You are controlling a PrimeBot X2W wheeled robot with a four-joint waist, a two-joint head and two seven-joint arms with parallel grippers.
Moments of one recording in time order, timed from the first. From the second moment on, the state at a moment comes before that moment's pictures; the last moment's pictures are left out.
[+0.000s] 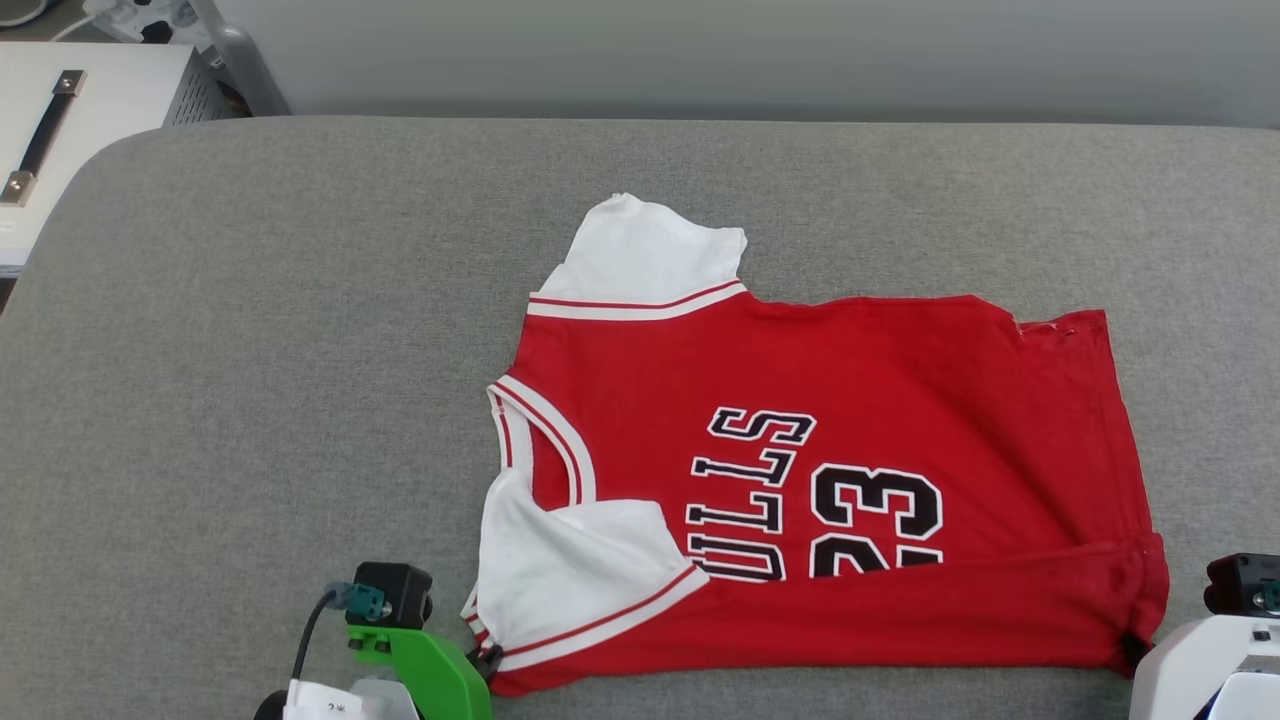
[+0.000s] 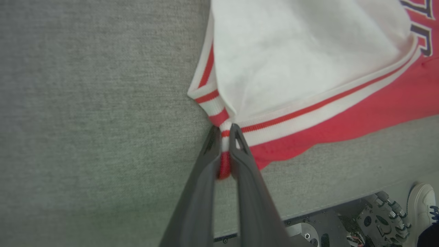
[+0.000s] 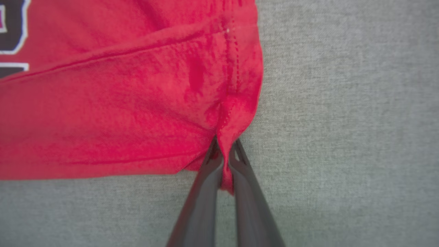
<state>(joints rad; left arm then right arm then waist) -0.14 0.55 -0.76 0.12 -0.94 0.26 0.27 0.10 -0.19 -0.19 0.06 0.23 0.13 0.59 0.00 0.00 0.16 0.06</state>
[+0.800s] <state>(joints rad) -0.16 0.53 -0.67 0.06 -0.85 0.20 -0.11 0.07 -0.24 -0.11 -0.11 0.34 0.13 0.23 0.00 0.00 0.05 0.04</state>
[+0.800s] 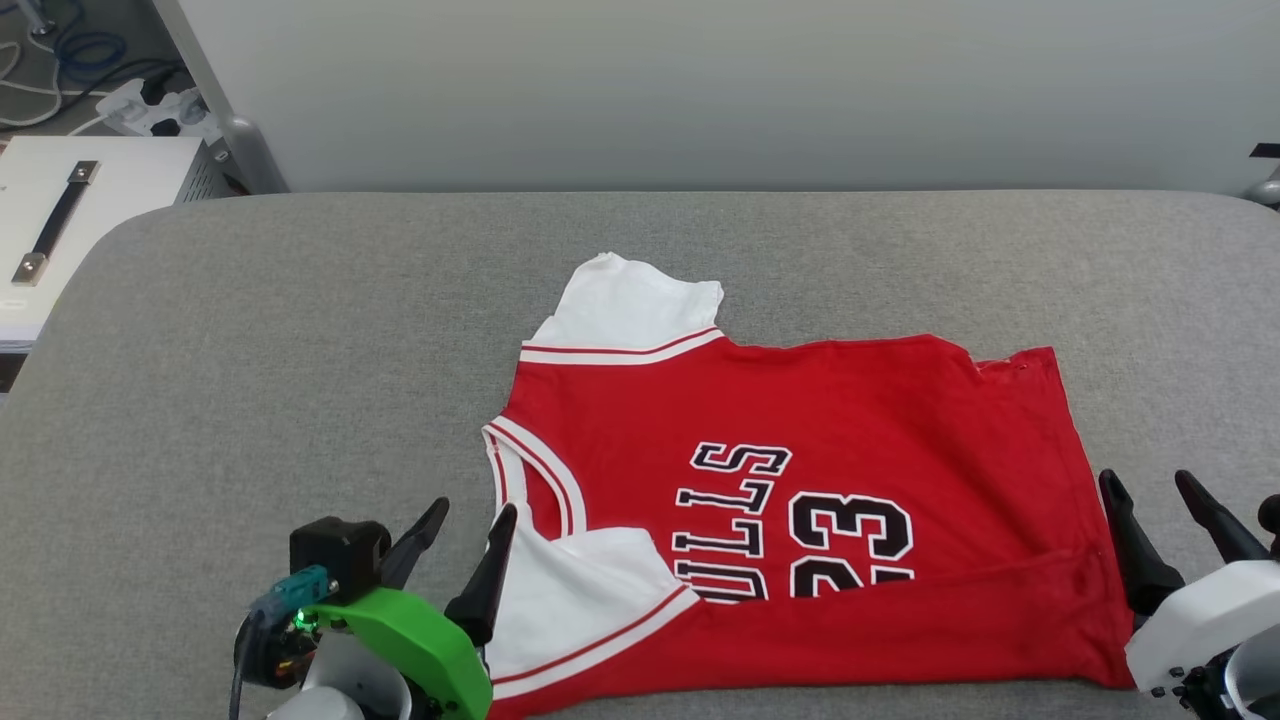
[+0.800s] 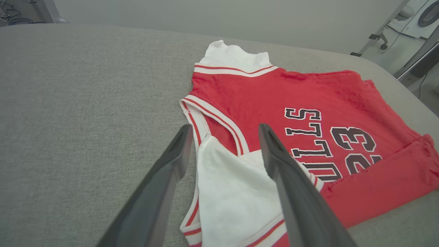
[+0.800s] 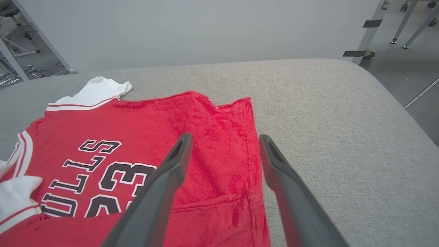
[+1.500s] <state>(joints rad) -0.49 0.47 -0.56 0.18 -0.59 -0.04 -0.10 0.01 -0.16 -0.03 -0.12 0.30 0.13 -0.12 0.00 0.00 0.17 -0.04</state>
